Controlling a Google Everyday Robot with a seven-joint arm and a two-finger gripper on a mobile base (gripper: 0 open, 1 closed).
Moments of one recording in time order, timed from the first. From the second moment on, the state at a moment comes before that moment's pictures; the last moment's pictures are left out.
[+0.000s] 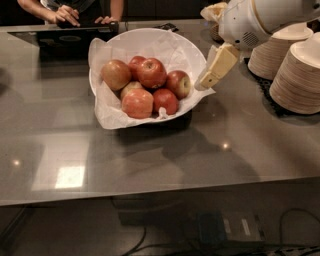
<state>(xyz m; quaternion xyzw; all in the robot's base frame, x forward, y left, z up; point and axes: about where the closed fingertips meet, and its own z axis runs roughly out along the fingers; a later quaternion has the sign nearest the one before) 0.589 -0.101 0.994 -0.64 0.65 0.07 0.40</state>
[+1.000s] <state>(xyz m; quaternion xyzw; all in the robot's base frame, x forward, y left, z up) 0.615 -0.065 0.979 -0.66 0.61 0.15 0.41</state>
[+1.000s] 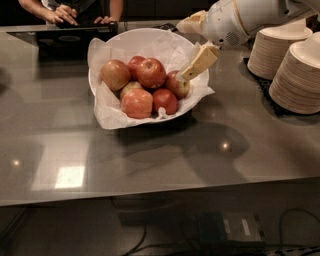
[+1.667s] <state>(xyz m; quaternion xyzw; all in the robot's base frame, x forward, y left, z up) 0.618 -0.038 0.968 -0.68 0.59 0.18 0.40</state>
